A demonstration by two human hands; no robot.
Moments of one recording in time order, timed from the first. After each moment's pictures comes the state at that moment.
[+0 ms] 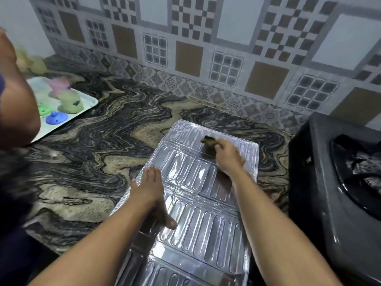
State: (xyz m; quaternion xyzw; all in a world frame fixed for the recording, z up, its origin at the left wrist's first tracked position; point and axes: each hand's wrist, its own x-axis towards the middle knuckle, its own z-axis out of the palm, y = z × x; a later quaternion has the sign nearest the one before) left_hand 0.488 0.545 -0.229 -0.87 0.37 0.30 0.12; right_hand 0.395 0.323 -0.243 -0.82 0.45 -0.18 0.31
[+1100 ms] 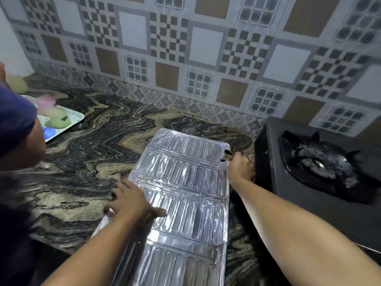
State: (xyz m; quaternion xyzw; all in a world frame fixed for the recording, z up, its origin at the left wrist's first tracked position) left_hand 0.460 0.586 -0.211 -0.94 0.24 0.22 -0.01; right_hand 0.295 0.365 -0.177 -0.76 0.63 -0.11 0.06
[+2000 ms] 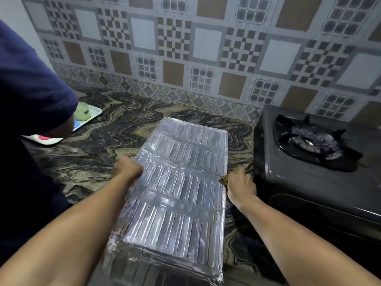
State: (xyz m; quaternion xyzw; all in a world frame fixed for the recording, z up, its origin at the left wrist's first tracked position) left_hand 0.488 0.625 -0.182 -0.94 0.11 0.17 -0.26; right_hand 0.223 0.475 -0.200 -0.84 0.53 0.05 0.01
